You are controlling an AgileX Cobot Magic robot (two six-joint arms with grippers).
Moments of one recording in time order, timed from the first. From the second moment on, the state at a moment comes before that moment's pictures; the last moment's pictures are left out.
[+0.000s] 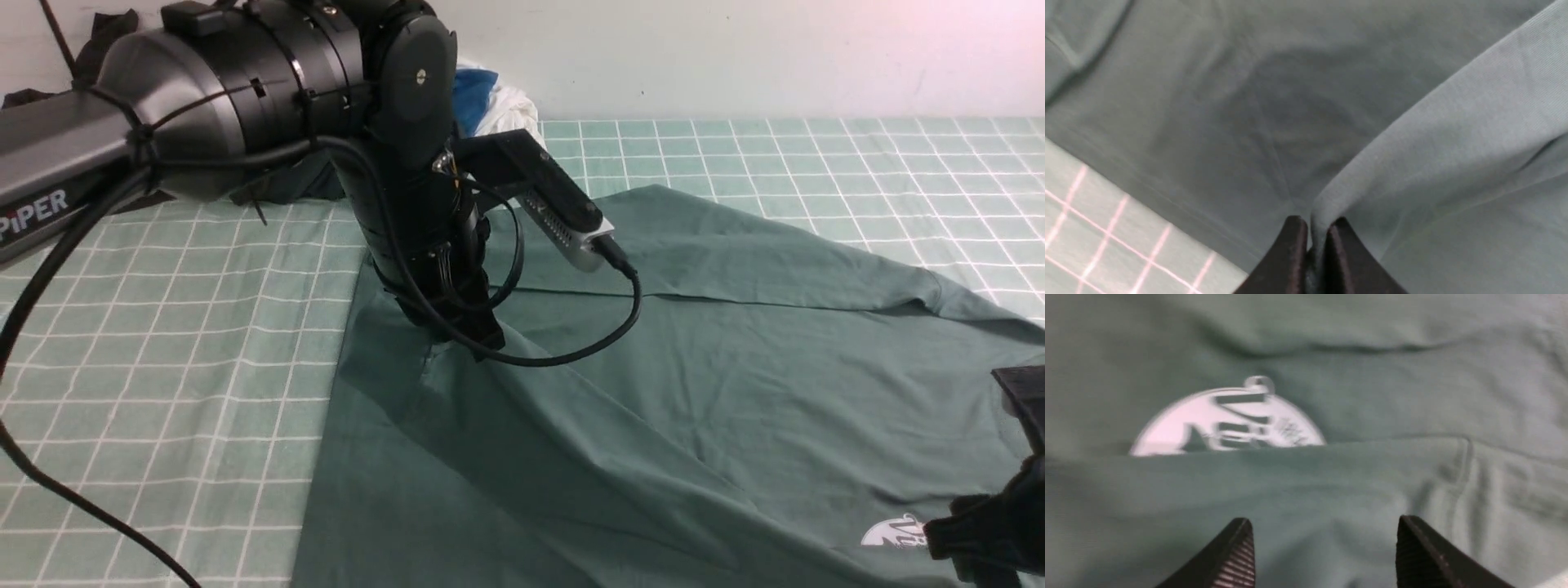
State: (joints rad) right arm 0.13 1.37 -0.61 -0.24 0.77 0.39; left arm -0.54 1.83 -1.64 0.04 1.16 0.44
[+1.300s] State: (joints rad) right arm -0.02 1.41 -0.67 -0.31 0.85 0.41; left arm -0.48 1.93 -1.71 0.04 1.02 0.44
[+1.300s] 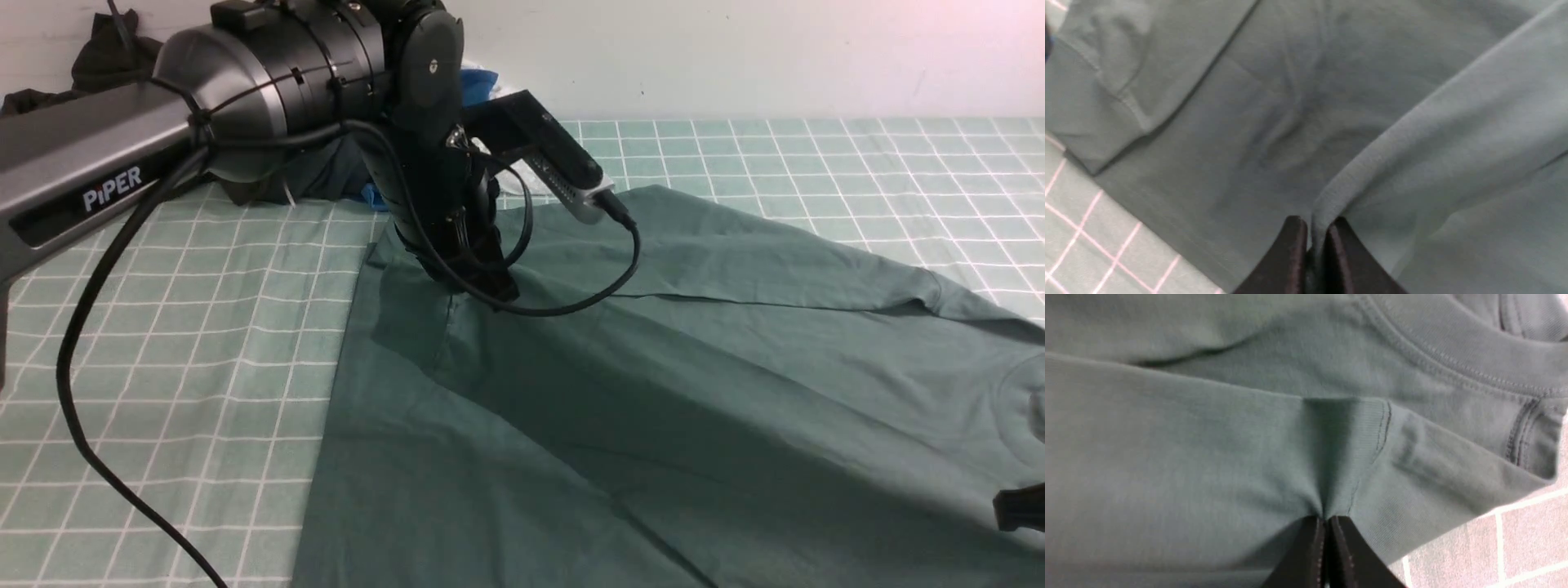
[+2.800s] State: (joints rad) right arm -0.02 1.40 -0.79 0.00 0.79 0.12; left arm -0.21 2.30 -1.84 0.01 0.61 0.03
